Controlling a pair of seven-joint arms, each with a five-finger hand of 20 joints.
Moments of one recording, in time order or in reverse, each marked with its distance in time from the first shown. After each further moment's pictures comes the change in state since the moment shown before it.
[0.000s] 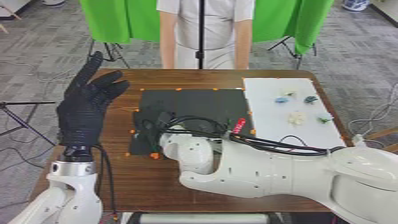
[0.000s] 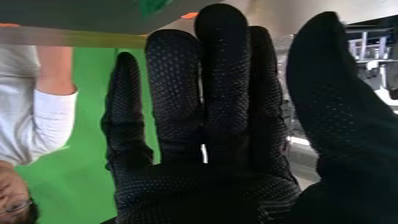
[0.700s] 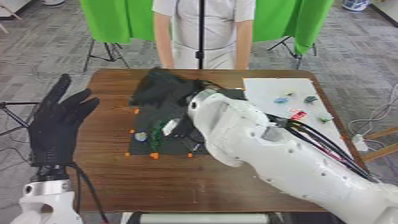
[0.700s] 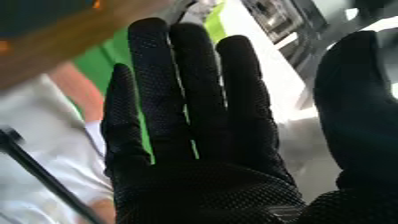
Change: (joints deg) left arm 13.6 -5.0 -11.5 -0.9 -0.9 3.1 -1.7; right arm -18.1 10.6 37.2 -24.0 29.4 -8.1 -3.9
